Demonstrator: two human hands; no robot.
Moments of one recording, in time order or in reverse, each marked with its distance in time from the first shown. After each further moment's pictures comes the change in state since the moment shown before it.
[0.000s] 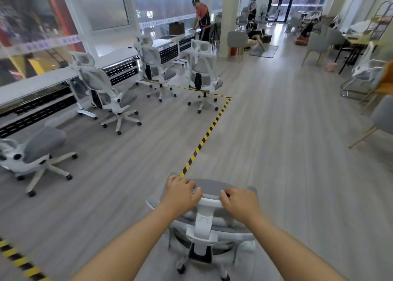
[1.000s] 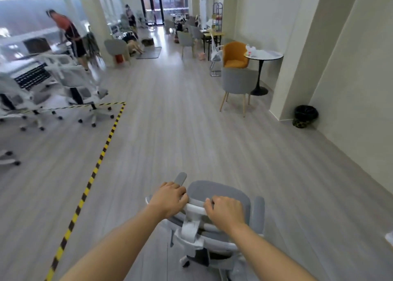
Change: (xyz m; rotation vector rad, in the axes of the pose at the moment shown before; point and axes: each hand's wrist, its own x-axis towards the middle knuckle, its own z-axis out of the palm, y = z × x) left_hand -0.209 0.538 0.010 -0.046 -0.182 0.651; right_hand -0.522 0.320 -0.127 -0.043 0.131 0.542
